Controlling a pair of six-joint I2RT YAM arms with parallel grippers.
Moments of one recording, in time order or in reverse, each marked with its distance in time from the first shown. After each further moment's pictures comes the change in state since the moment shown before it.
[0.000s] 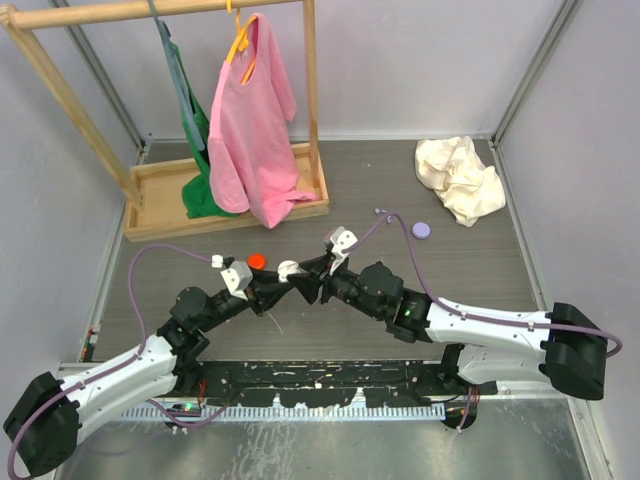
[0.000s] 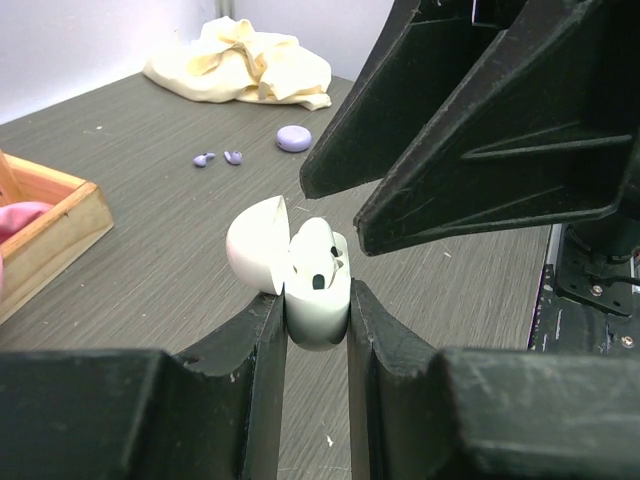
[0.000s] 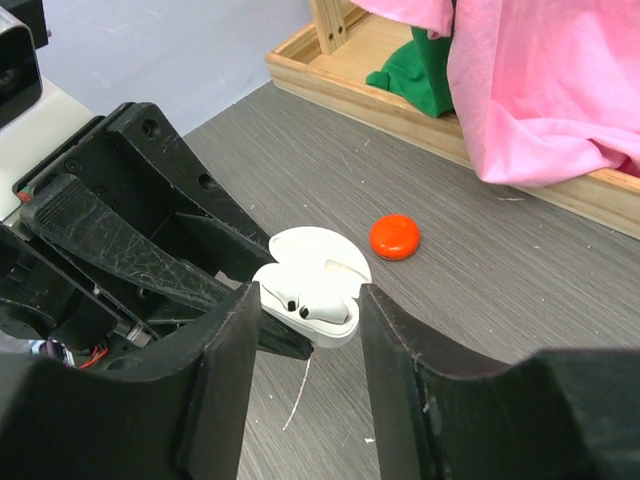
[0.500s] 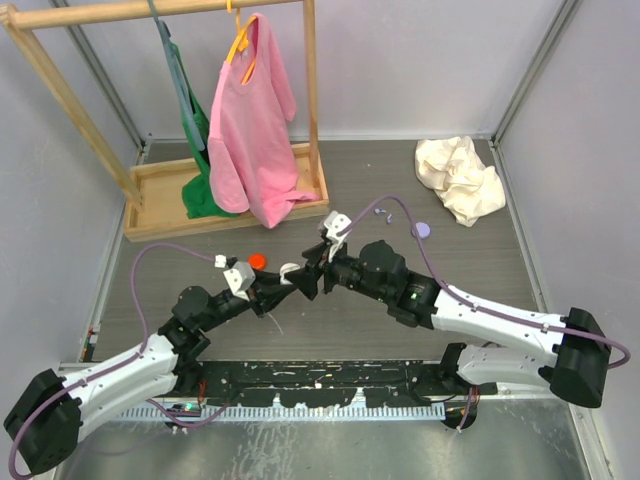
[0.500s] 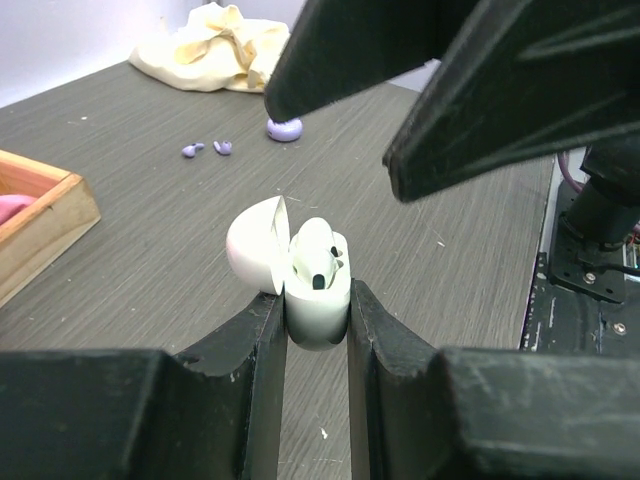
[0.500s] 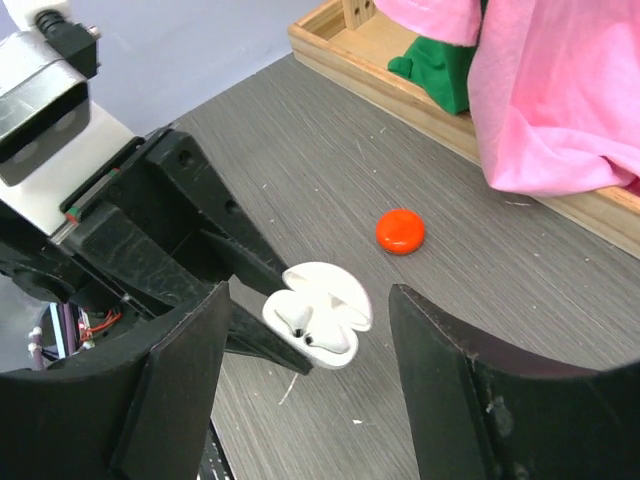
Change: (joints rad) left arm 0.000 0.020 0.000 0.000 0.018 0.000; right arm -0.067 -0.013 0.150 -0.244 -0.138 -0.045
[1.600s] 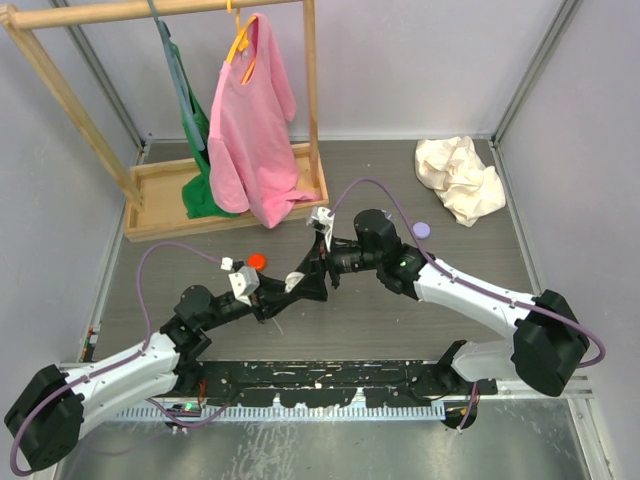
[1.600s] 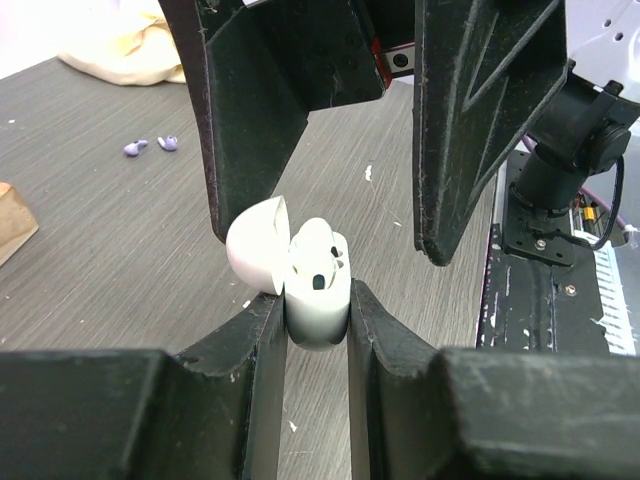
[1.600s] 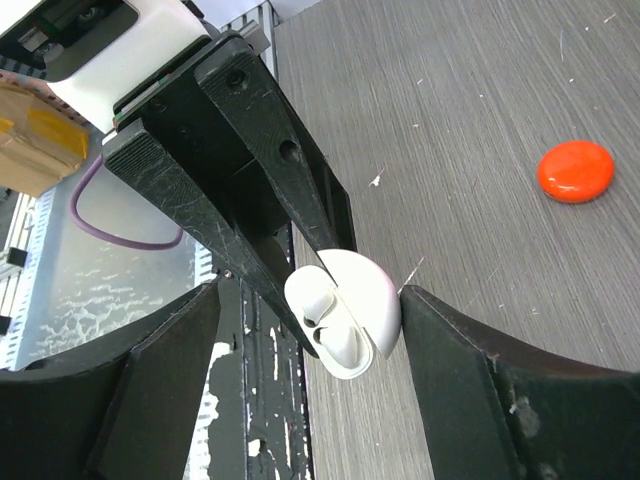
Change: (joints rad) left arm 0.000 0.032 0.000 0.014 0.123 0.000; right arm -0.269 0.179 0.087 -0.096 -0.780 0.029
